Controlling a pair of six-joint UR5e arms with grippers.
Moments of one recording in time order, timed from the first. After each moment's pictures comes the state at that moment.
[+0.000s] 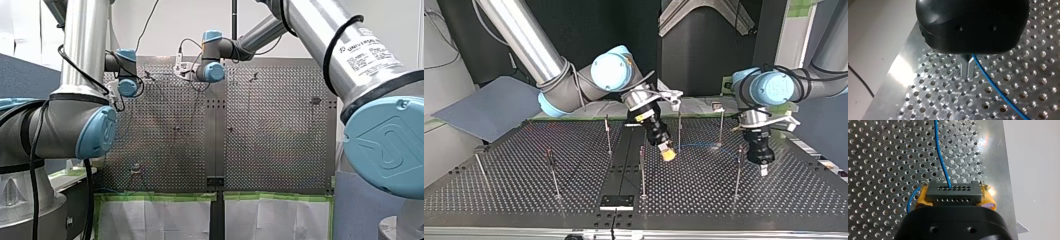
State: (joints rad) left arm 0.14 -1.74 -1.82 -2.46 -1.66 -1.86; right arm 2.42 -0.96 1.07 -0.26 1.51 1.67
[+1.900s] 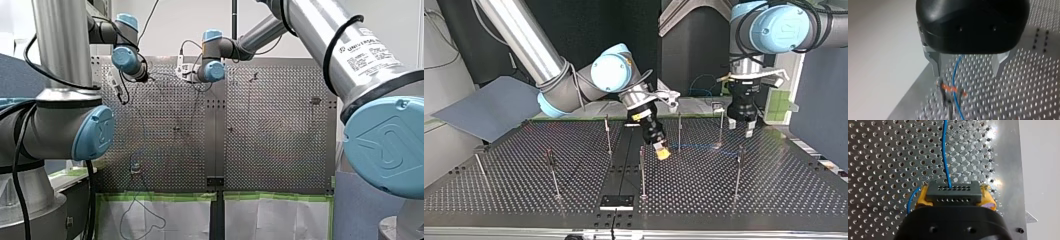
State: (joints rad) left arm 0.03 -1.38 -1.97 -2.93 -1.62 -2.00; right arm 2.42 -0.97 1.07 -0.20 1.56 1.66
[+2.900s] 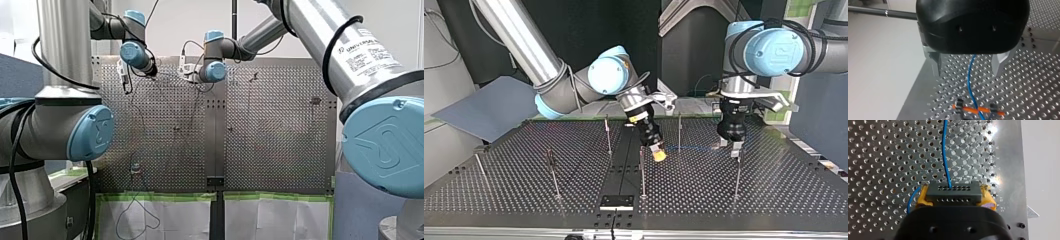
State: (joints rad) left arm -0.01 -1.49 -1.82 -2.95 -1.59 -1.75; right arm 2.41 -0.96 1.06 -0.20 1.56 1.66
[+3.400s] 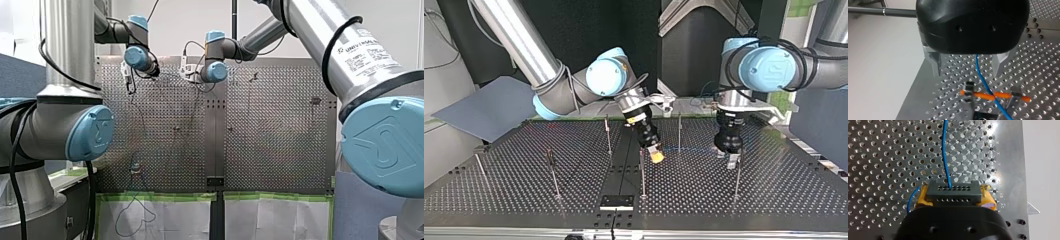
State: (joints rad) left arm -0.02 -1.57 -1.75 -2.90 -1.58 -1.73; right arm 2.40 -0.96 1.06 -0.20 1.56 1.66
